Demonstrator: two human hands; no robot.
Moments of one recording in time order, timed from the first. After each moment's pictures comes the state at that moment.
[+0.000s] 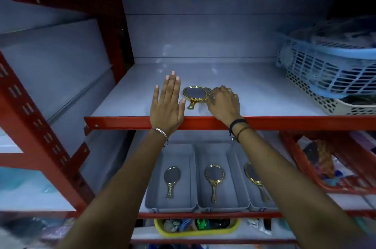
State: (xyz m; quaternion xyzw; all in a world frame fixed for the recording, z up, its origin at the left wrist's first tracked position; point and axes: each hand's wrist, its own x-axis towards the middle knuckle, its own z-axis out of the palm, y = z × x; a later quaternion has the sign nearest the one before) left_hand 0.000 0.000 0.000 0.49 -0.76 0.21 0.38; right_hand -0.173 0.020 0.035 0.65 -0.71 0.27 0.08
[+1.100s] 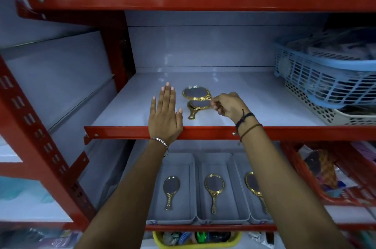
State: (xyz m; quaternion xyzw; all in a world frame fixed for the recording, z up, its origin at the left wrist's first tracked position) left_hand -0.002 0.006 0.005 0.56 -0.75 0.15 0.33; right_hand -0.189 0.016 0.080 0.41 -0.62 0.50 -0.44
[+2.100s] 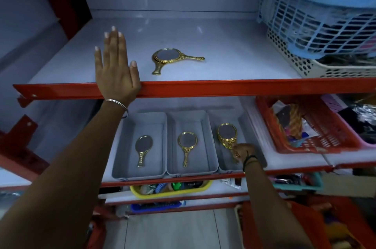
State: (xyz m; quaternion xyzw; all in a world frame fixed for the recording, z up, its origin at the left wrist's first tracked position) left_hand -0.007 0.003 -0.005 0.57 -0.70 0.21 0.37; right_hand -0.322 0.135 -0.163 0.23 -0.84 0.28 -0.40
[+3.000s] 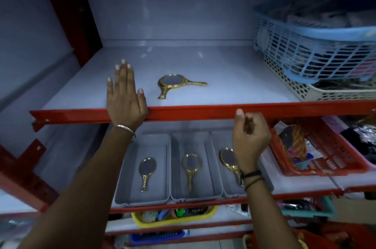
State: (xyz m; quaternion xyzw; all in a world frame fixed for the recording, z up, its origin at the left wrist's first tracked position) left_hand -0.007 0.006 -0.006 0.57 -0.70 0.18 0.39; right_hand -0.245 0.135 -0.026 0.41 -0.60 0.68 0.12
